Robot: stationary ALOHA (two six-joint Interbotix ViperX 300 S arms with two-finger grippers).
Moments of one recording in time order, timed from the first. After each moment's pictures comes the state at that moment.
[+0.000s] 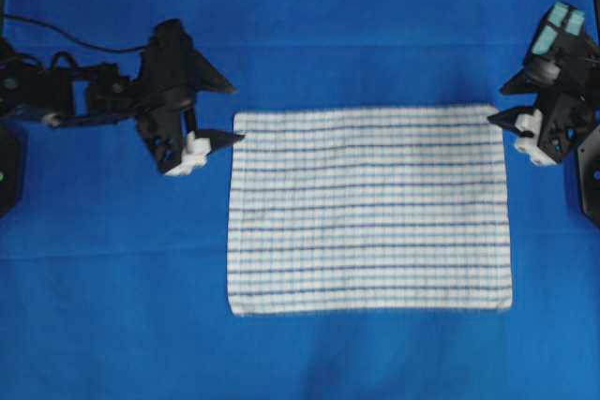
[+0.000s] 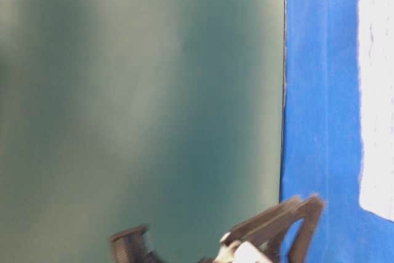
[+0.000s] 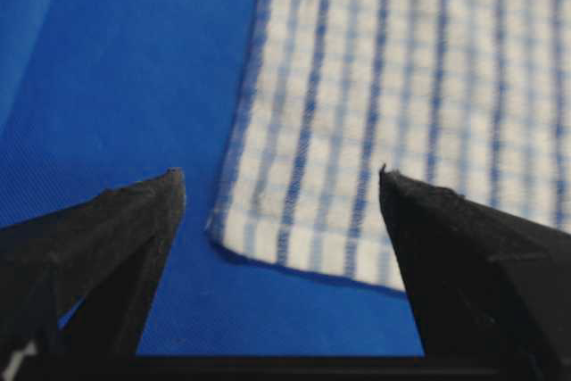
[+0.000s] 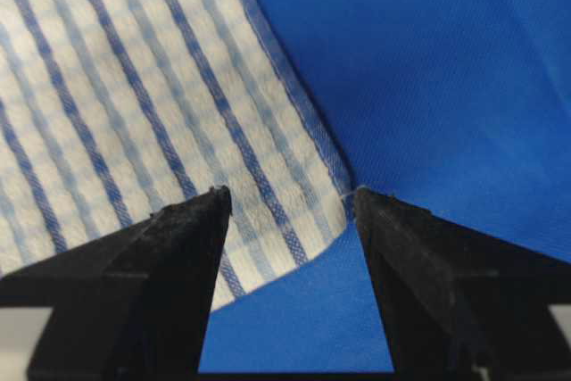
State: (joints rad) left arm 0.18 -0.05 0.92 -0.03 -0.30 0.00; right arm -0.38 -0.62 1.21 -0.03 0.36 0.12
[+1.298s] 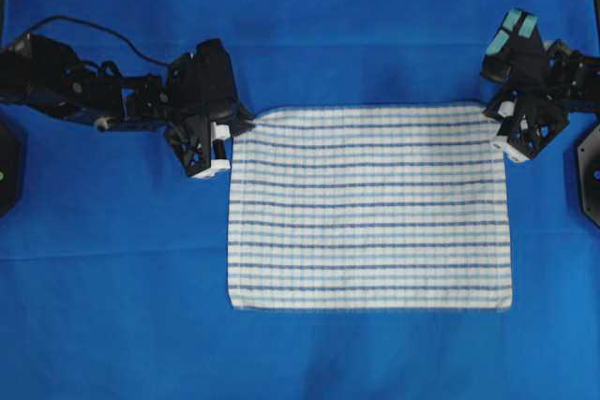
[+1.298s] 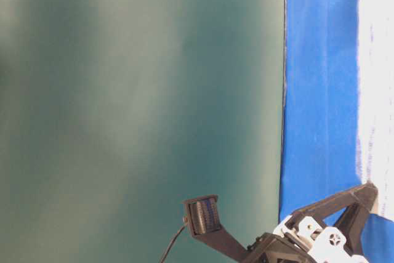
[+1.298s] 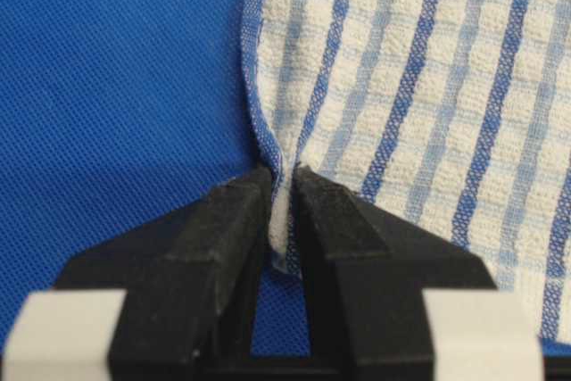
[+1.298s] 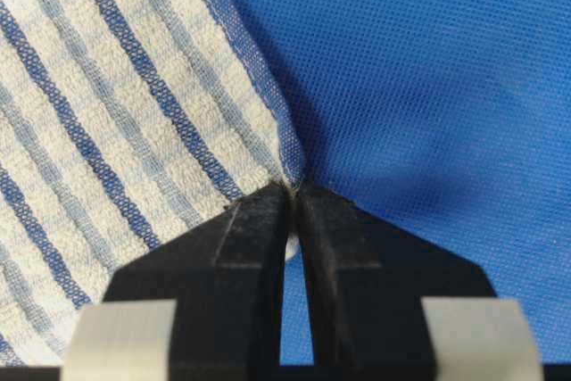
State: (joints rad) left arm 0.20 0.16 0.85 -0.03 -0.22 0.01; right arm -0.44 -0.34 1.19 -0.03 0.25 0.12
